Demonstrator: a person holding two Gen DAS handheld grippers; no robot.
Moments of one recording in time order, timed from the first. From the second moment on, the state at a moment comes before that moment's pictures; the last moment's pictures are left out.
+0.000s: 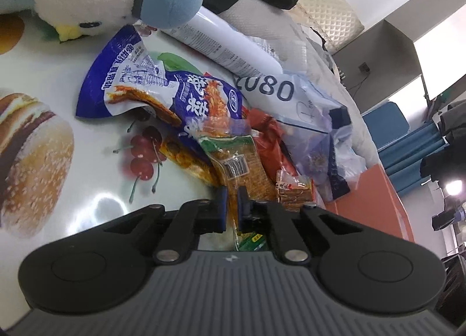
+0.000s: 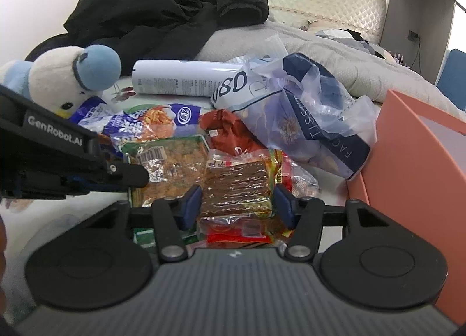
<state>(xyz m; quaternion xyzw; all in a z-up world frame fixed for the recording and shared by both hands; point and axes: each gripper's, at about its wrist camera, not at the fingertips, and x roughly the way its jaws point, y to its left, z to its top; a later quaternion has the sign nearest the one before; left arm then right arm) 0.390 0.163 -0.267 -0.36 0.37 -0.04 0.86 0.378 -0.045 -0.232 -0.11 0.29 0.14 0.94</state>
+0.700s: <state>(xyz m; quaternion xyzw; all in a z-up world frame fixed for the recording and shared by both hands) 0.216 0.161 -0.233 -0.34 0.38 0.01 0.86 0.231 -0.063 -0.212 -0.13 0.31 0.18 0.92</state>
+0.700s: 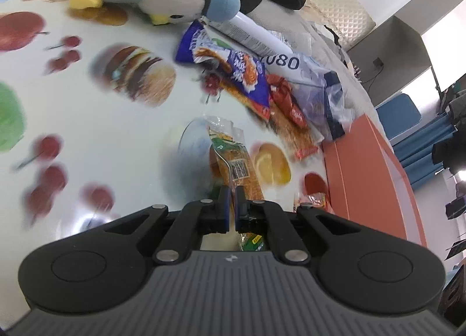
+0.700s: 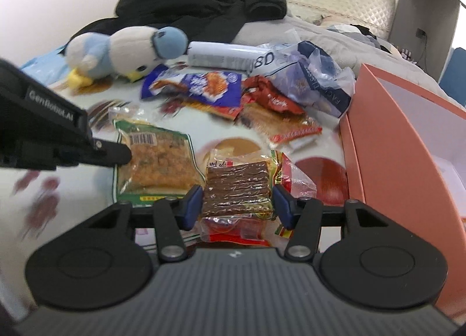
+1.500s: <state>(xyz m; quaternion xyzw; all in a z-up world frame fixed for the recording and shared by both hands) 0.122 0.133 -0.227 -0.28 0.43 0.08 0.86 0.155 -0.129 -0.213 -0.10 0.35 0.18 0.92</state>
